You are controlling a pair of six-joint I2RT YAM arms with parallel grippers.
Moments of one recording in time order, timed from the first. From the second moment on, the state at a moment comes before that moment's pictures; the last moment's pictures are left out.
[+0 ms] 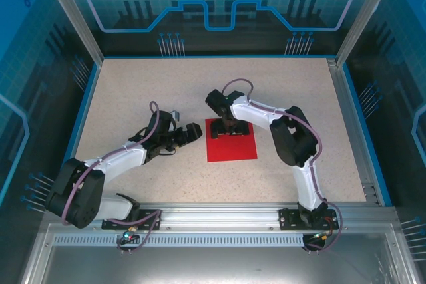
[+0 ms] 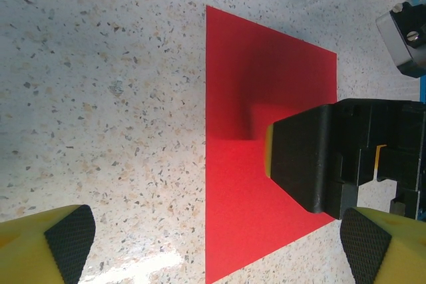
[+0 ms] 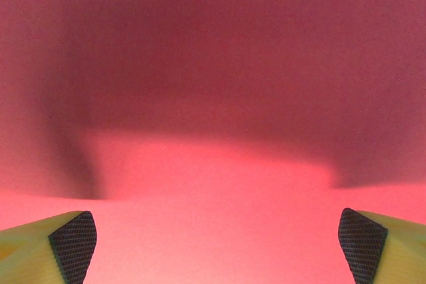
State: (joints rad) left arm -0.38 1.33 0.59 -0.03 0.30 -0.82; right arm 0.69 2.12 1.62 -1.00 0.09 0.63
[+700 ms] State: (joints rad) left arm -0.38 1.36 0.60 -0.03 0.30 -0.81; right arm 0.69 2.16 1.62 -0.99 0.04 0.65
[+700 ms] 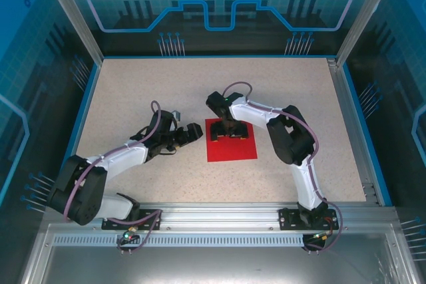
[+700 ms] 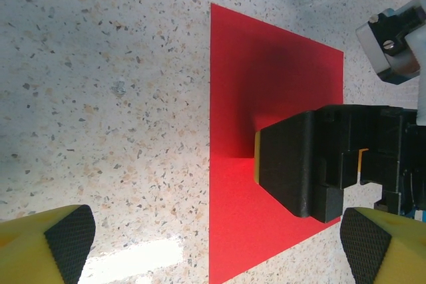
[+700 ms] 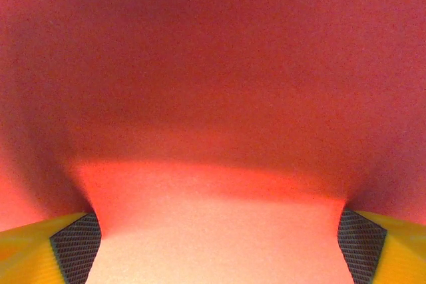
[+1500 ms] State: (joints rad) left arm -0.38 1.36 0.61 -0.04 0.31 -0.79; right arm 0.67 2.13 1.59 -0.97 0.05 0.62
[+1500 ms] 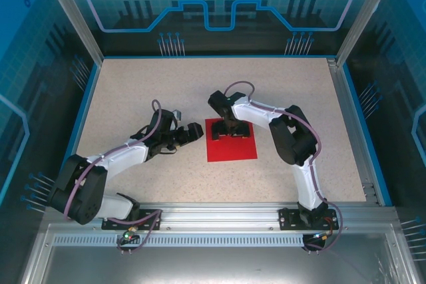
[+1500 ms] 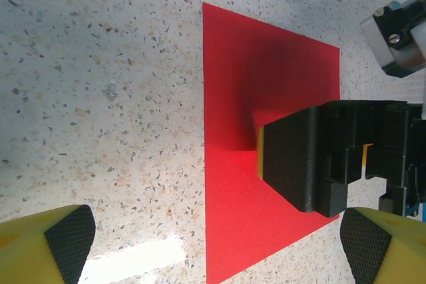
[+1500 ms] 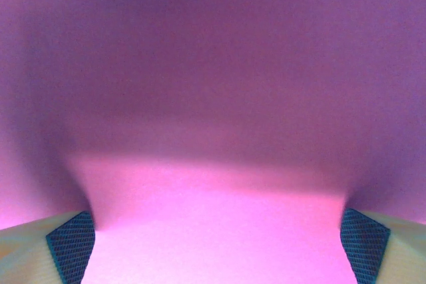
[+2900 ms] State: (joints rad) left arm -0.38 1.39 0.63 -0.06 0.32 -0.79; right arm 0.67 2.13 1.58 -0.95 0.03 0.60
